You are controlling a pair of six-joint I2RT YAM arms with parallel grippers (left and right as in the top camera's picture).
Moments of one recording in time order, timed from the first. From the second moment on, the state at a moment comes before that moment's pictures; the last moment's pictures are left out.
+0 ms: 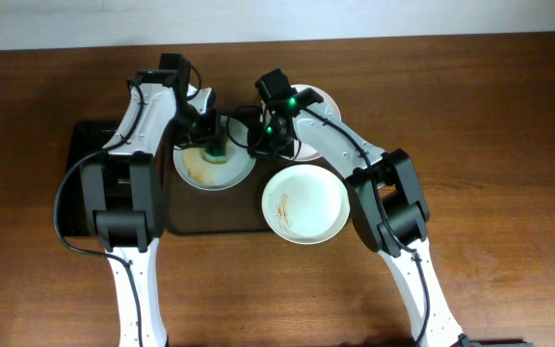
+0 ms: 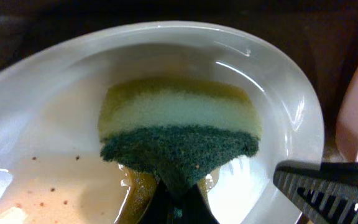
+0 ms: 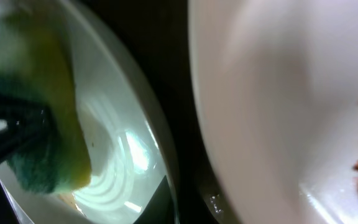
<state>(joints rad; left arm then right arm) -0.08 2.41 2.00 -1.10 0.36 -0.07 0.50 2.49 2.06 -0.84 -0.41 0.57</state>
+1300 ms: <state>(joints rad) 0.03 2.45 2.58 -1.48 0.02 -0.10 0.52 2.46 2.13 -1.06 -0.25 0.47</state>
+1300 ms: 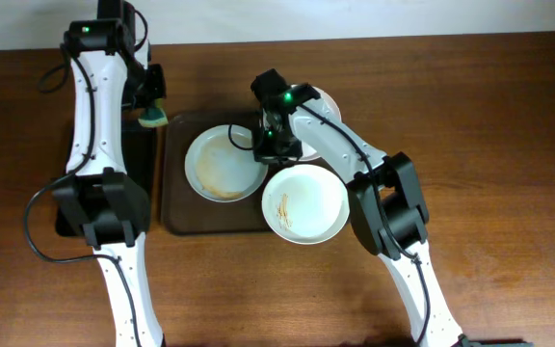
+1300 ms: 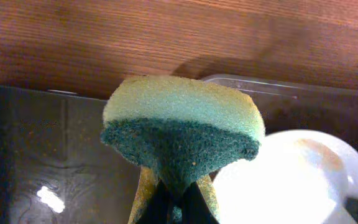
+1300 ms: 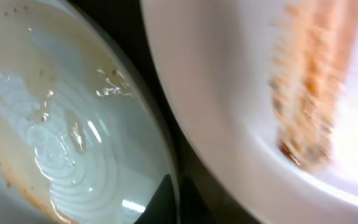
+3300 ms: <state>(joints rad) 0.04 2.45 2.58 -1.55 0.05 -0.09 0.18 1.98 2.14 -1.38 0.05 0.45</state>
